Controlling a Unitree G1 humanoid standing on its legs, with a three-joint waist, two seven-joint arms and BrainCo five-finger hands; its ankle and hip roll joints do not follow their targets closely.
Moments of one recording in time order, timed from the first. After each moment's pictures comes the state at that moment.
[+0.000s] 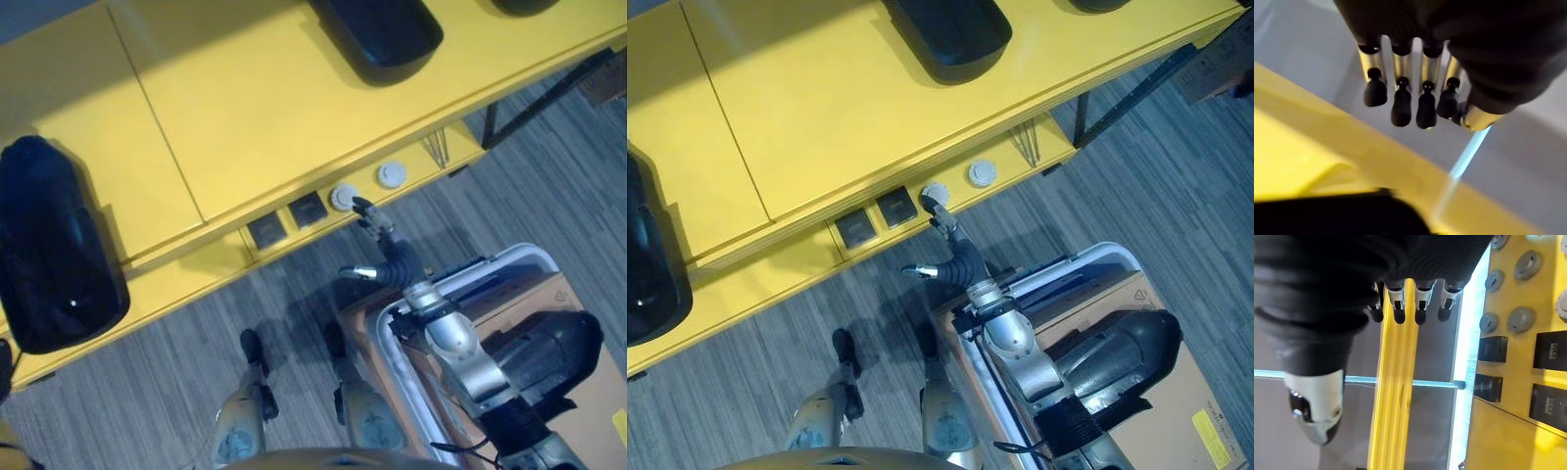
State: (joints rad) left arm -0.77 1.03 -0.07 0.84 -0.15 -0.26 0.37; right arm -0.09 -0.52 0.34 -0.14 0.17 -0.33 -0.07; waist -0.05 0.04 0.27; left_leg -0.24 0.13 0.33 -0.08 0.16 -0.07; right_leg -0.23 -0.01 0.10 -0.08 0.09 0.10
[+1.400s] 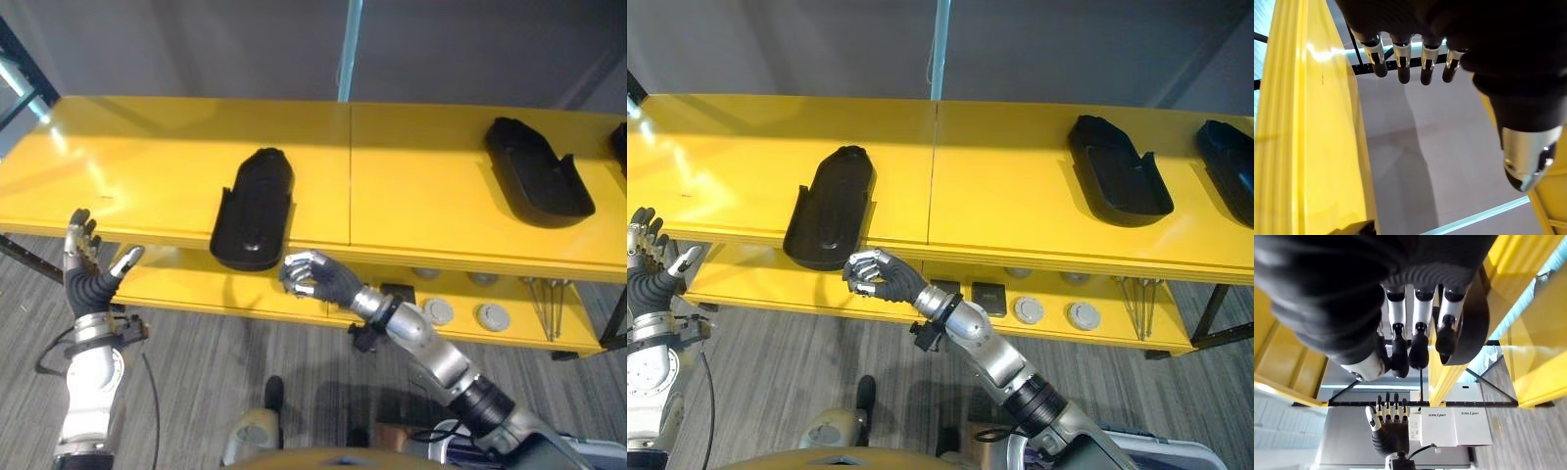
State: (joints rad) left arm 0.16 0.40 0.14 -0.06 -0.25 -0.41 0.31; right arm -0.25 -0.45 0.66 -0.04 0.49 -0.17 0.30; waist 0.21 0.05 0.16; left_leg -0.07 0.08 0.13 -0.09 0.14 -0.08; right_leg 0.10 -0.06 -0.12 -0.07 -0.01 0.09
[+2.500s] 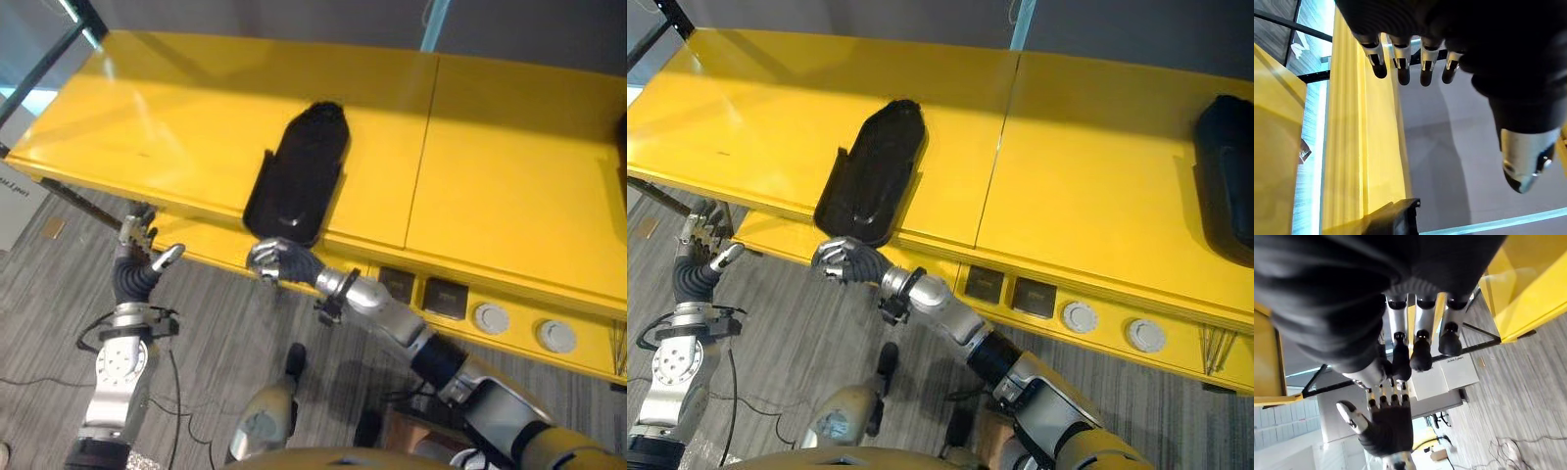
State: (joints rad) left arm 0.12 0.42 -0.01 -0.06 -0.37 -0.41 0.22; right arm -0.53 -0.35 0.71 0.14 0.54 -0.14 0.23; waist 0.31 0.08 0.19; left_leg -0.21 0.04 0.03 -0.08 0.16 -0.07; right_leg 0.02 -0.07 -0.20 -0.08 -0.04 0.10
